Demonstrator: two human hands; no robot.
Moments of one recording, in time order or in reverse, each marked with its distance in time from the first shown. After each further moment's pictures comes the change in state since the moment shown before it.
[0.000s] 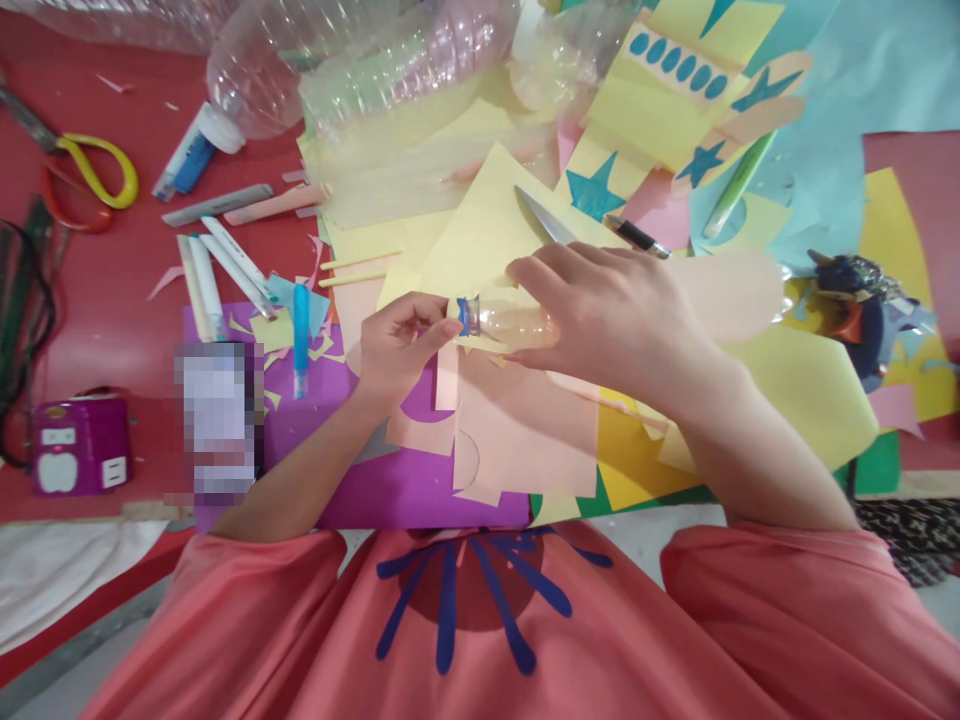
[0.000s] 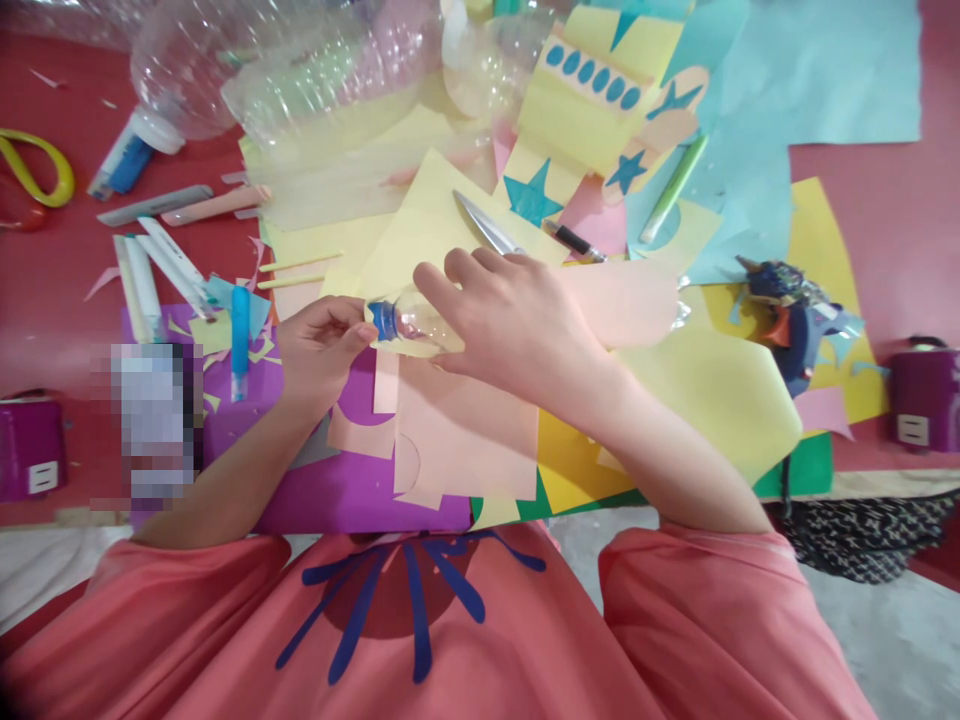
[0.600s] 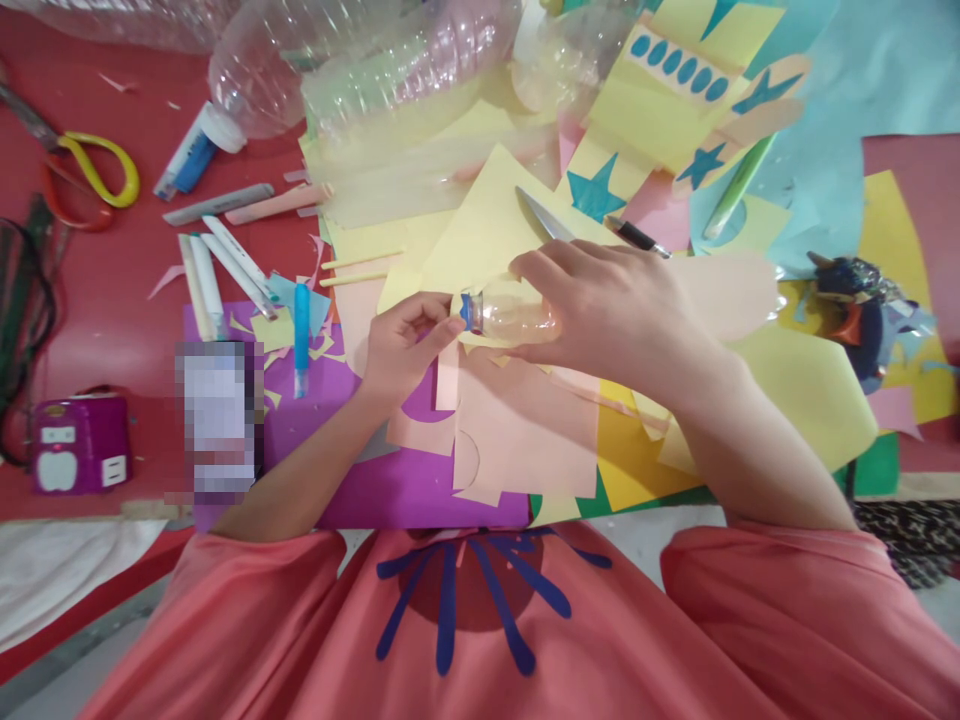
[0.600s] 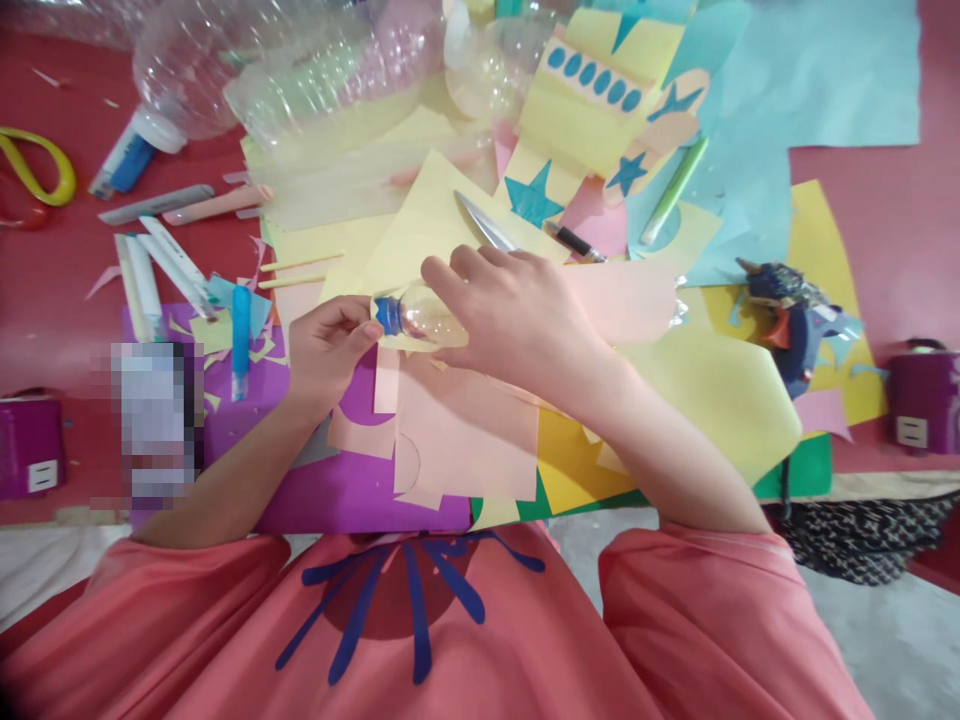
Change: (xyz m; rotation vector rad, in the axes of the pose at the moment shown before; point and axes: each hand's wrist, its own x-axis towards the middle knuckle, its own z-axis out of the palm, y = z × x) left_hand 0.000 -0.002 0.000 -0.017 -0.065 -0.071; right_hand 0.004 0.003 0.003 0.003 -0.019 0.028
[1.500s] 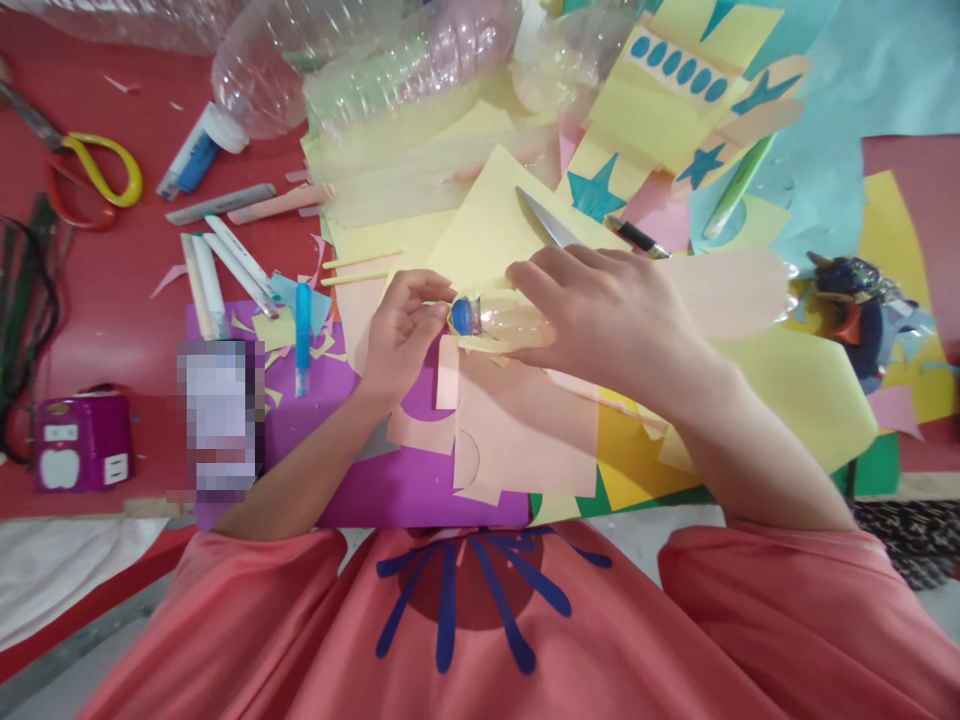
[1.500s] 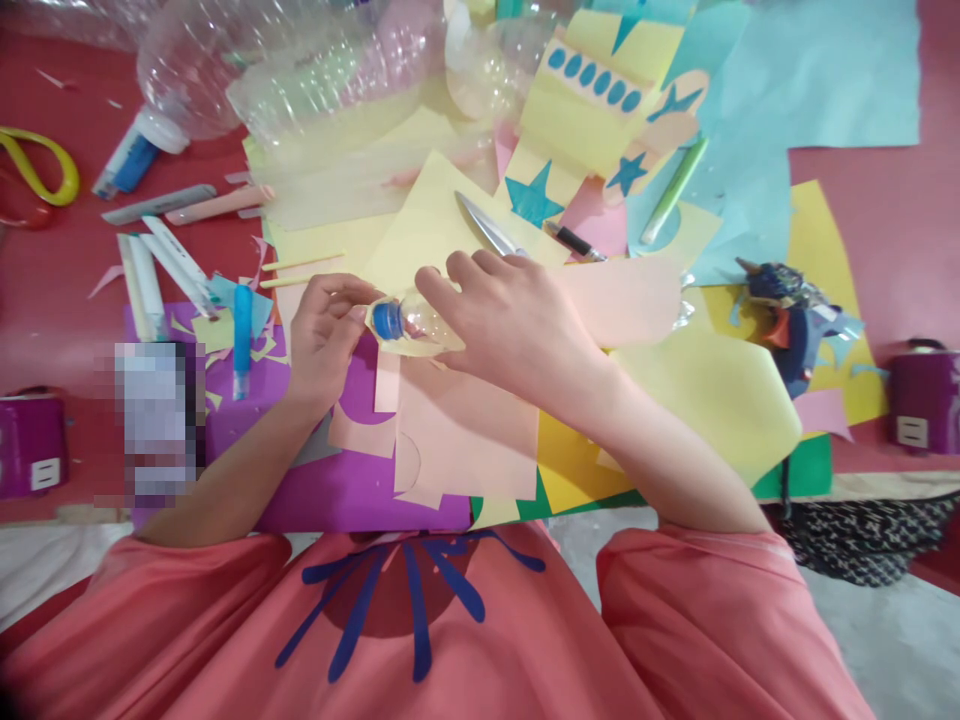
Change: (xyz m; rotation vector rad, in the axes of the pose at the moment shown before) left_hand 0.001 -0.014 -0.007 0.001 0.012 0.152; right_hand -0.003 -0.004 -0.001 -0.039 0.004 -0.040
